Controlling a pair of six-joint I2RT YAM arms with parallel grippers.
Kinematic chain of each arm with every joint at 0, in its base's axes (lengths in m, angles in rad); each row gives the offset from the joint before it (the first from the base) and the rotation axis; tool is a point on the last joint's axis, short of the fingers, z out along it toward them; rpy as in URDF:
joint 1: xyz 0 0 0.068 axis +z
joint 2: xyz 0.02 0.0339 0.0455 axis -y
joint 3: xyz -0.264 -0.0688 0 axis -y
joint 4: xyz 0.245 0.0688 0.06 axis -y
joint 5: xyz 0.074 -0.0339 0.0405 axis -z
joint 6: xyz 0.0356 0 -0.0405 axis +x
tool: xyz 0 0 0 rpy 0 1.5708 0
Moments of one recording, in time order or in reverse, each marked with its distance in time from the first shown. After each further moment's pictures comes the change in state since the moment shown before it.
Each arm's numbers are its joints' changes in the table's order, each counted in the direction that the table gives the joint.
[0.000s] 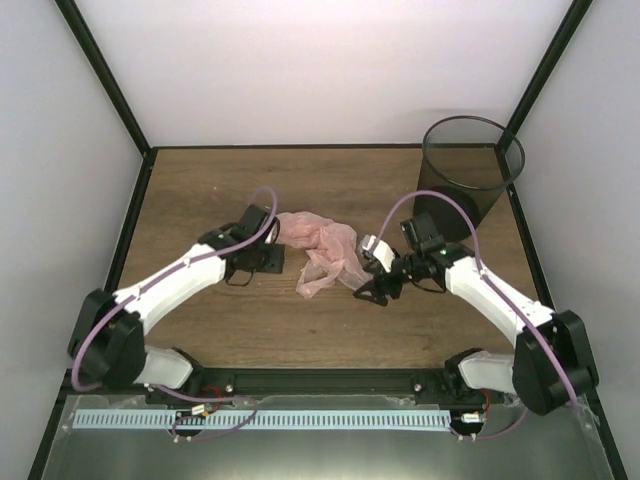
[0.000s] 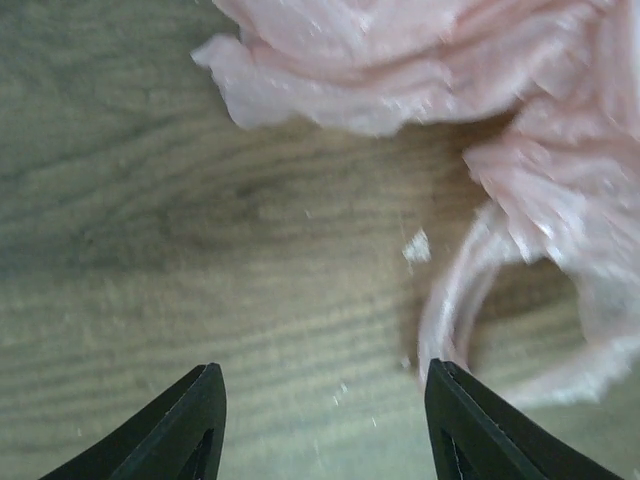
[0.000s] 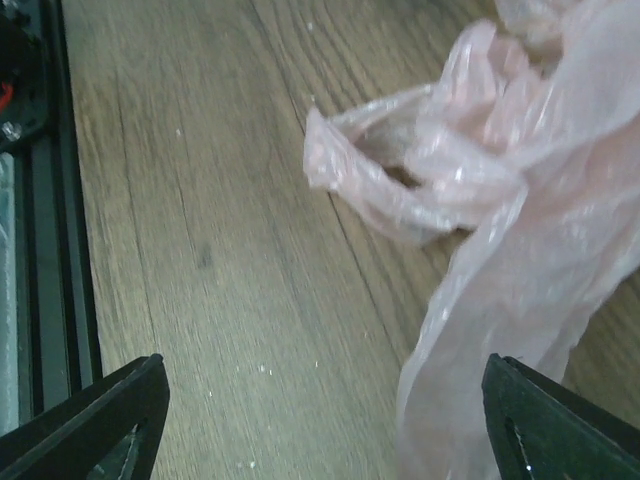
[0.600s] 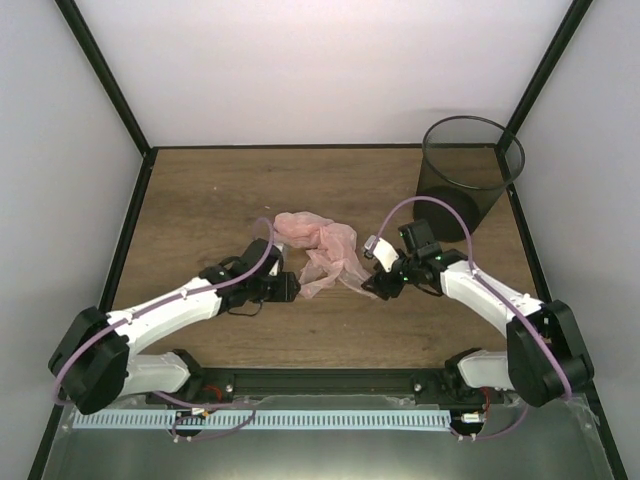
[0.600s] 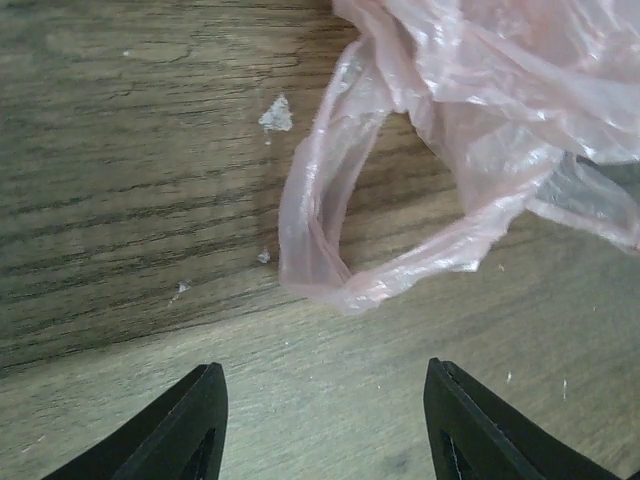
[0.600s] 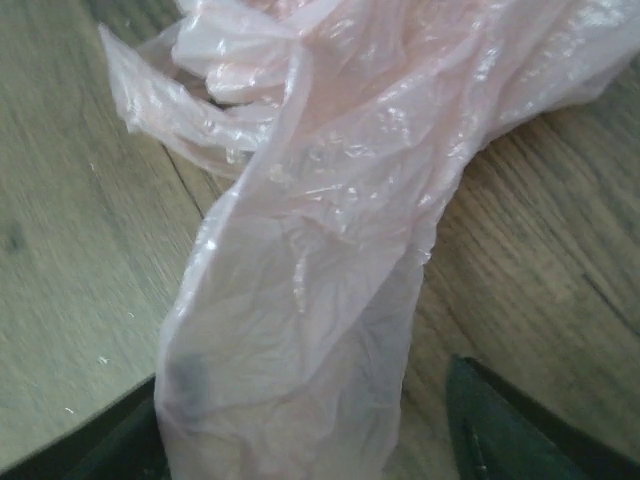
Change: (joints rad) left arm -0.158 0.203 -0.289 0.203 0.166 -0.187; right arm -0.007 -0.011 -0.123 0.168 0.257 0.082
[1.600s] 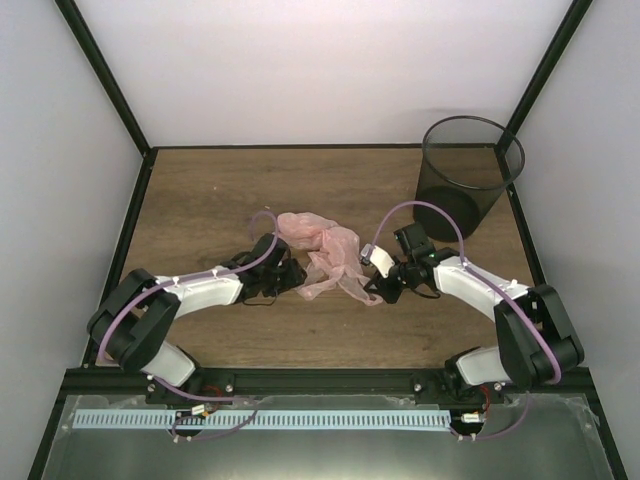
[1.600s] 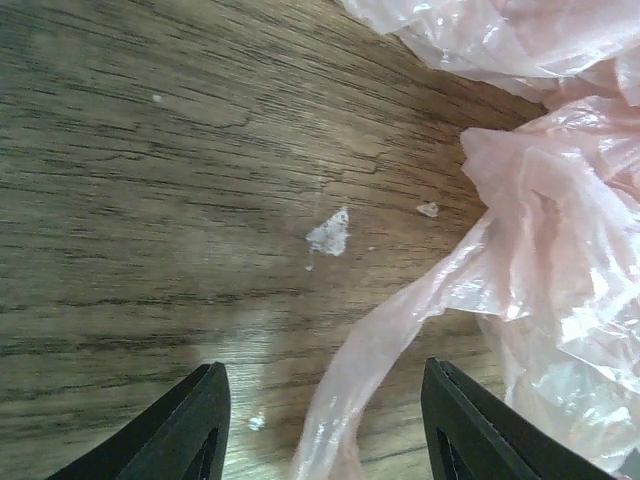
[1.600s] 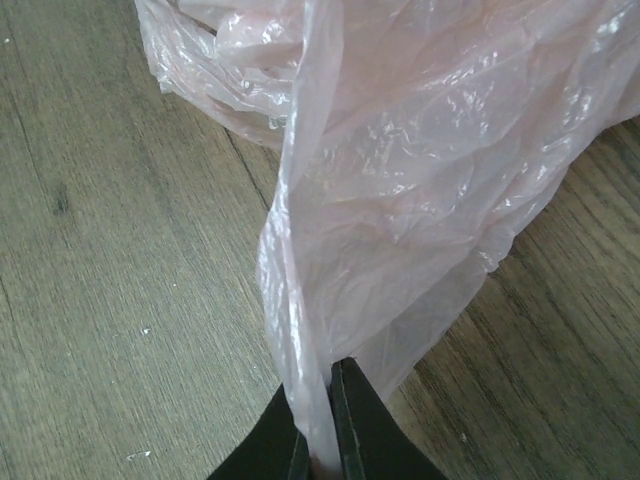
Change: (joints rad) left arm 0.070 -0.279 -0.033 0.356 0.028 -0.345; right arm -0.001 -0.098 0.000 -0.024 -0.074 -0.020
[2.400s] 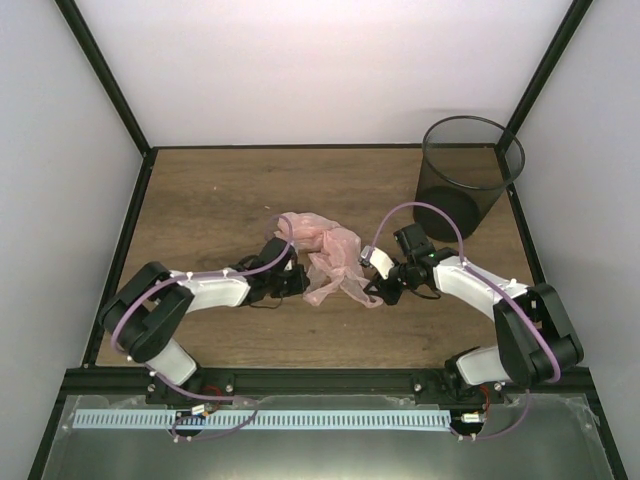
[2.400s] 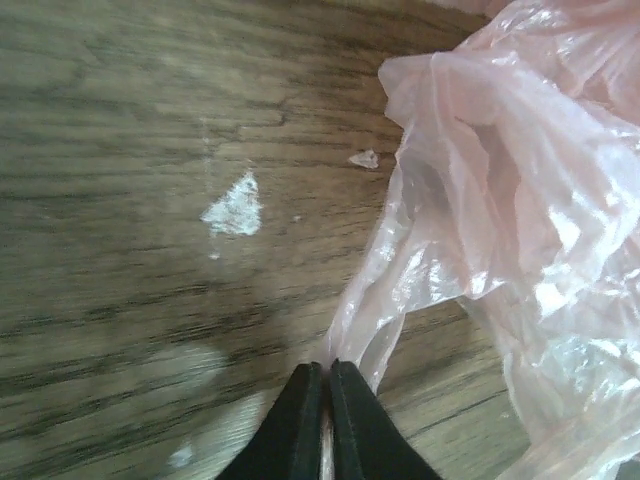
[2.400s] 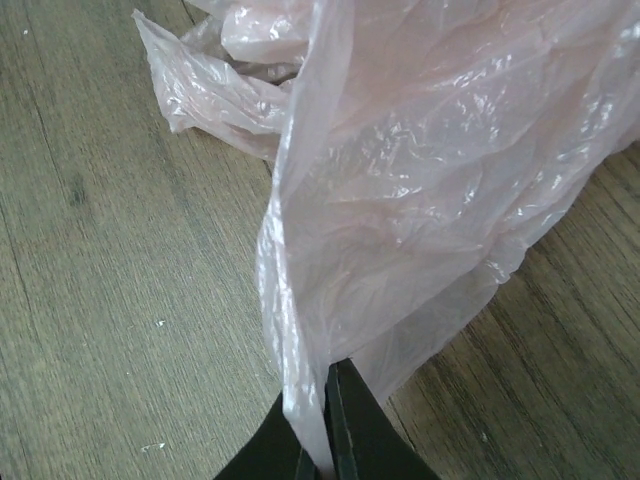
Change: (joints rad) left arm -0.030 -0.089 -0.021 0.152 0.077 0.114; right arm 0.000 -0.008 0.000 -0.018 -0.025 -0.017
